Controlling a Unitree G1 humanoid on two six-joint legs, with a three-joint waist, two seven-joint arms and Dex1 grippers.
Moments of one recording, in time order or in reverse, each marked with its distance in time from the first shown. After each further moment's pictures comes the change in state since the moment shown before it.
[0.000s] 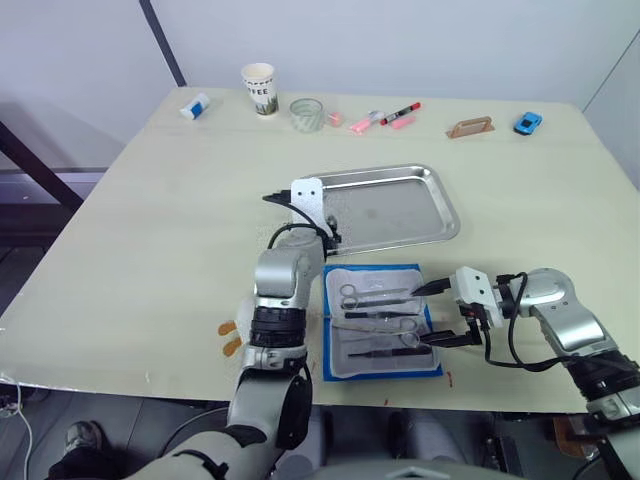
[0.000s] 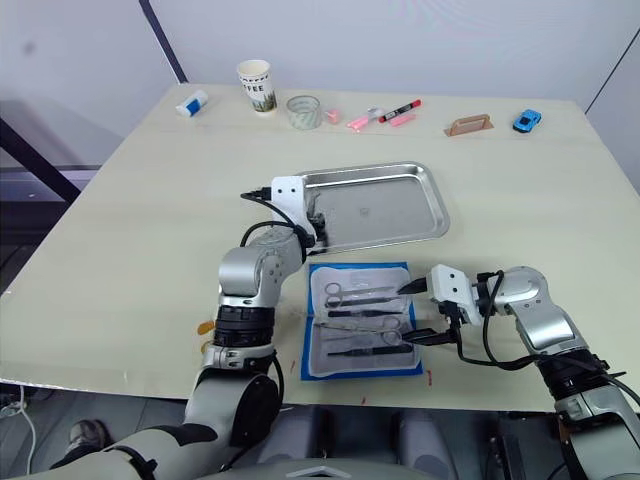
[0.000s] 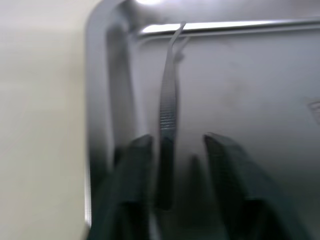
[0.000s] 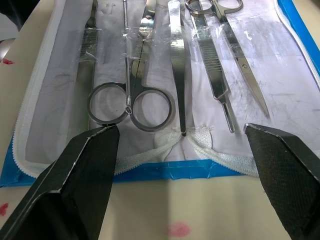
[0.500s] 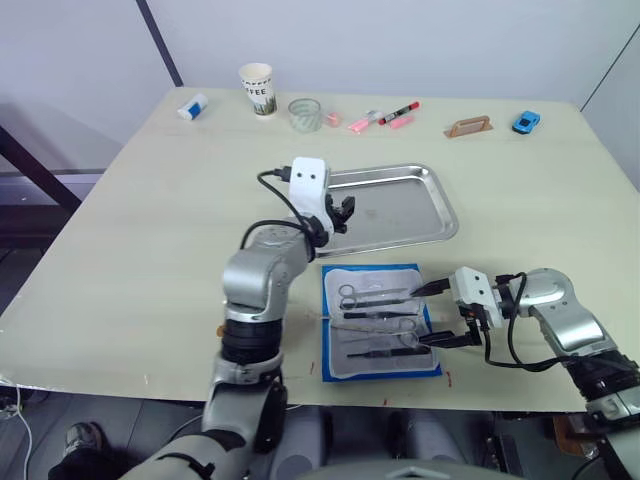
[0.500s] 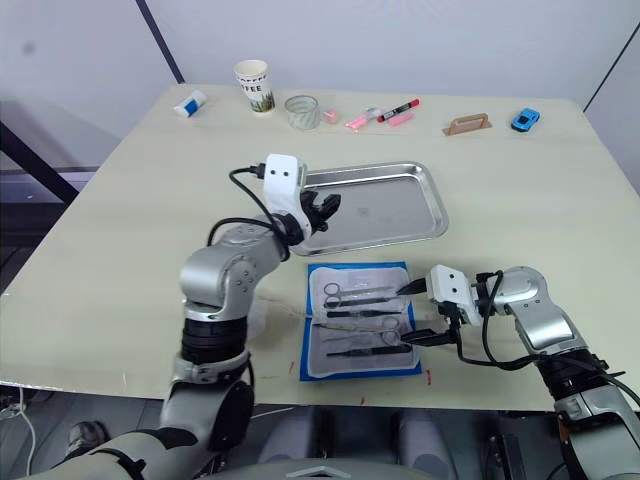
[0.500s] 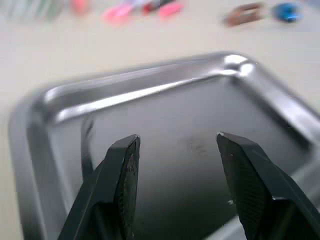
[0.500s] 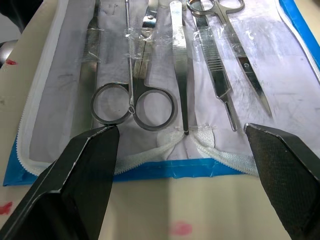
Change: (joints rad) left arm 0.127 0.262 -0.070 -0.306 -0.223 -0.127 -0.542; right arm -0.001 0.010 0.002 -0.002 0.010 0.014 0.003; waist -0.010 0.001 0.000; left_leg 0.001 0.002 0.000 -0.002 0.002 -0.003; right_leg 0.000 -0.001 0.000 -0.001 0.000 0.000
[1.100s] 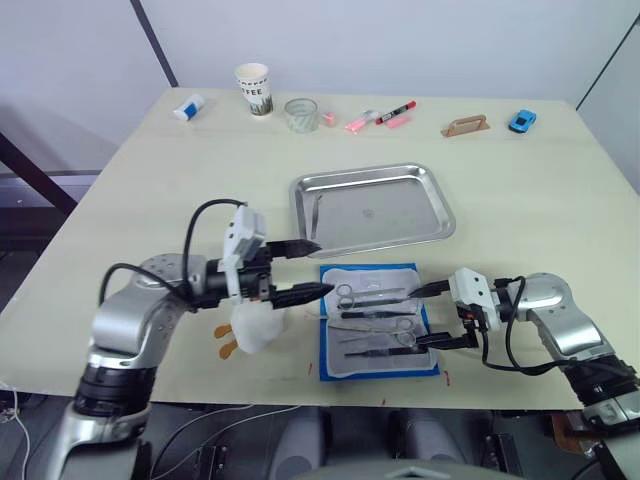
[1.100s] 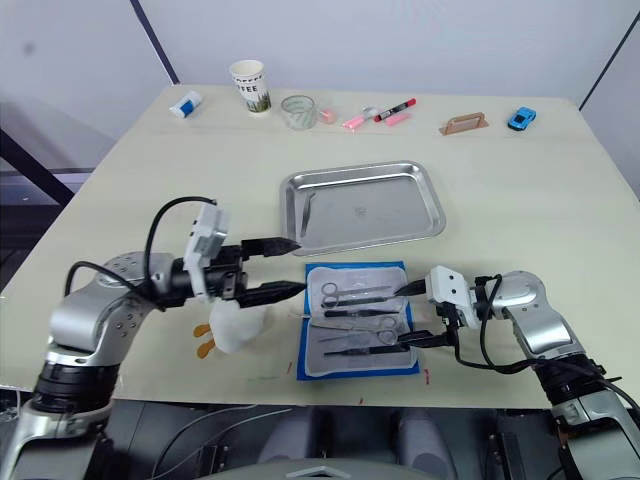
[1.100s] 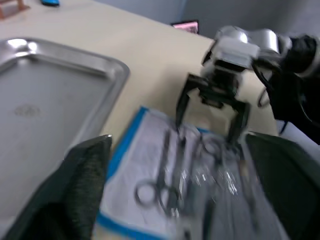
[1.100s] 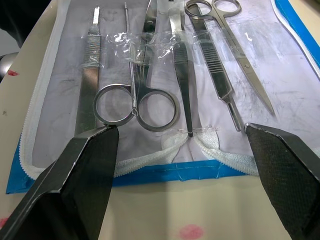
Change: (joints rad) left arm 0.319 0.567 0.091 0.035 -0.293 -0.284 -0.887; right arm 0.025 0.011 -0.014 -0.018 0.013 0.002 -0.018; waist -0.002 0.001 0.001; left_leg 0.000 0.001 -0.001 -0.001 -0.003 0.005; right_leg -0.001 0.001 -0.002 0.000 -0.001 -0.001
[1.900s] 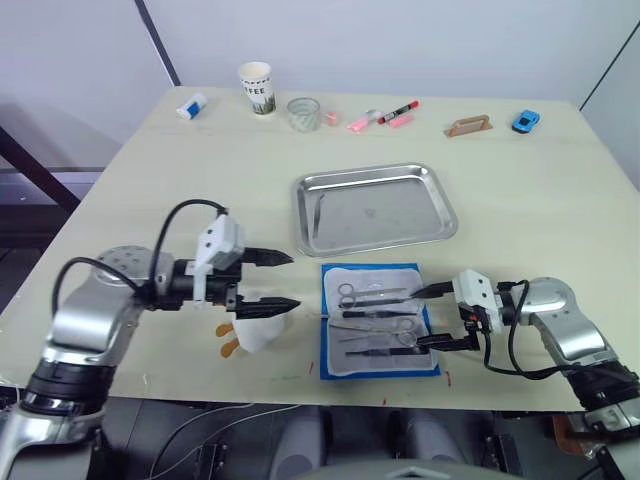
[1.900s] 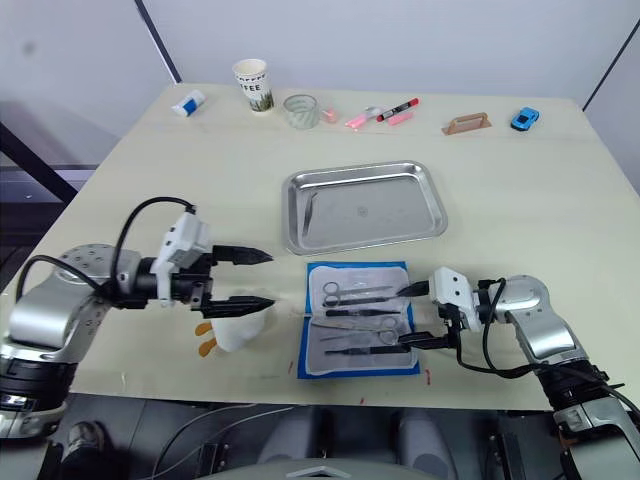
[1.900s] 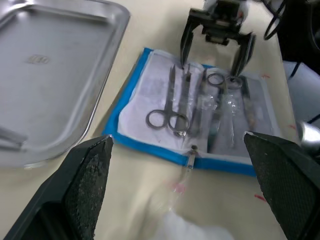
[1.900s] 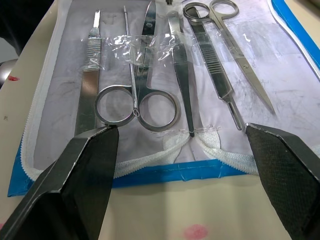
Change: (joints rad) left arm -0.132 0.058 -0.166 0.043 0.155 -0.051 0.047; right arm 0.028 -0.001 -0.022 -0.025 0.015 0.009 -0.024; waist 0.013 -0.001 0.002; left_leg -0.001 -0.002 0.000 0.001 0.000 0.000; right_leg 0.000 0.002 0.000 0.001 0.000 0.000
